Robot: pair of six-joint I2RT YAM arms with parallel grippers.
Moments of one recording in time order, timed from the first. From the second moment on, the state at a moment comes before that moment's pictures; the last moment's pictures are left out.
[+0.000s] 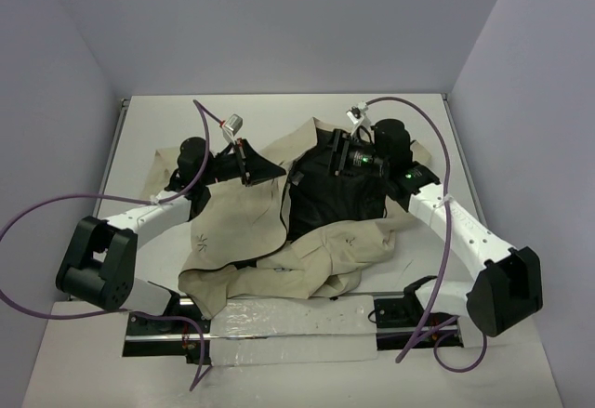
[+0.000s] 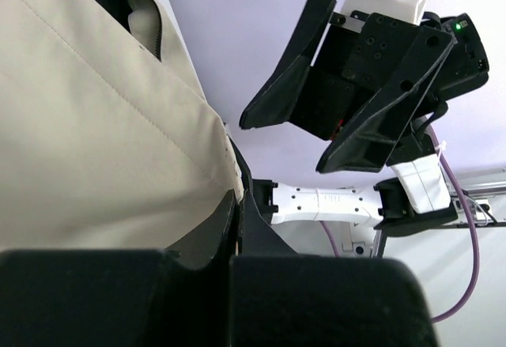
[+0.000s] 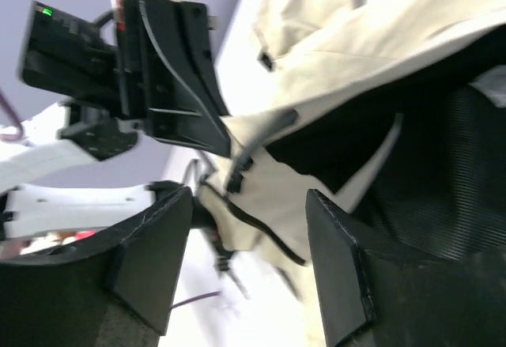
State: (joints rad) left arm -0.42 1.44 0.74 0.67 0.85 -1.22; right arm 0.41 1.23 0.96 -0.04 -0.67 0.76
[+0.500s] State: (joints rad) left arm -0.42 1.43 0.74 0.68 0.87 -1.21; right arm 0.45 1.38 0.96 0.06 -0.70 0.89
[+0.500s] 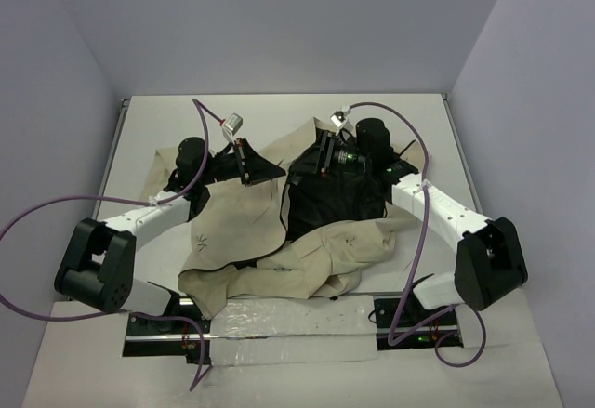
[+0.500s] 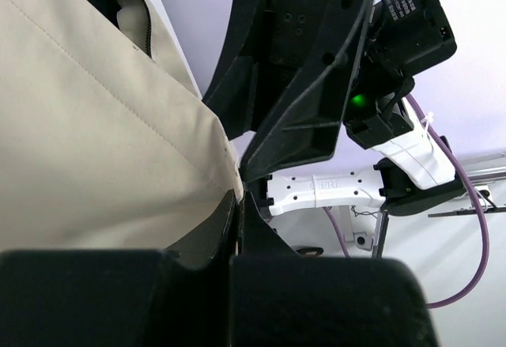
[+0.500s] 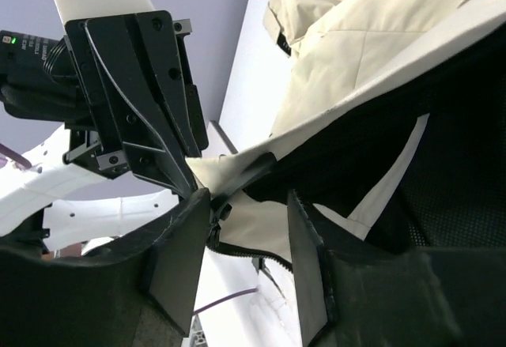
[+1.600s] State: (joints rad) left arm -0.42 1.40 0.74 0.65 0.87 -1.17; right arm 0.46 1.35 1.00 0.10 -0.65 0.90
